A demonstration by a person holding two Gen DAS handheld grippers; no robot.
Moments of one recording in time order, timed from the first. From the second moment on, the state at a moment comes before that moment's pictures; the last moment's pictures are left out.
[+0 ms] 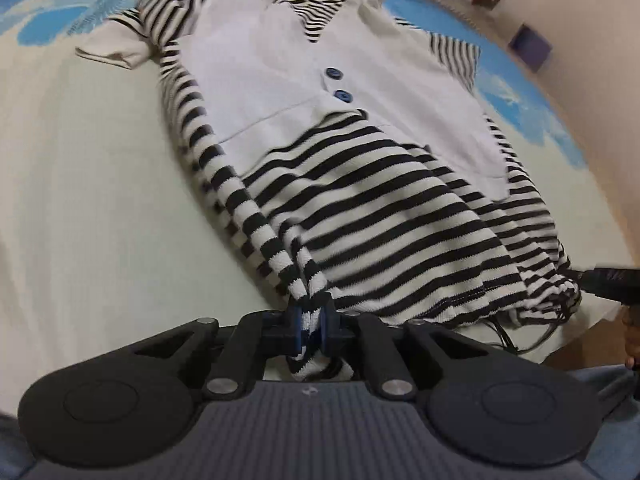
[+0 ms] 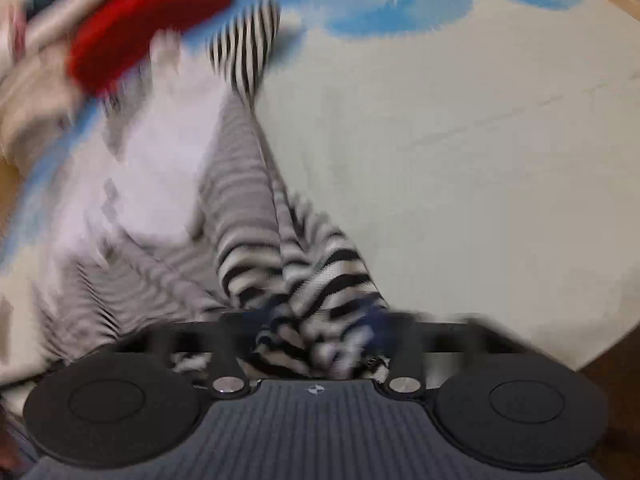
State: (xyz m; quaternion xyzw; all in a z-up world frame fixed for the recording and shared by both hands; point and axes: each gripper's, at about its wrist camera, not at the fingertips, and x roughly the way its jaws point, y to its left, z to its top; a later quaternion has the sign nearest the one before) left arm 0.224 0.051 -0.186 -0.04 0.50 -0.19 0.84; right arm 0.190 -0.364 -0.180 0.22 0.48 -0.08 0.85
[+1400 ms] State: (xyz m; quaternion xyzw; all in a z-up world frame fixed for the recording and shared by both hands) left arm 0.440 0.173 -0.151 -0.27 0.43 0.06 0.86; right arm 0.503 -0.283 -0.124 0.07 0.31 0.07 0.95
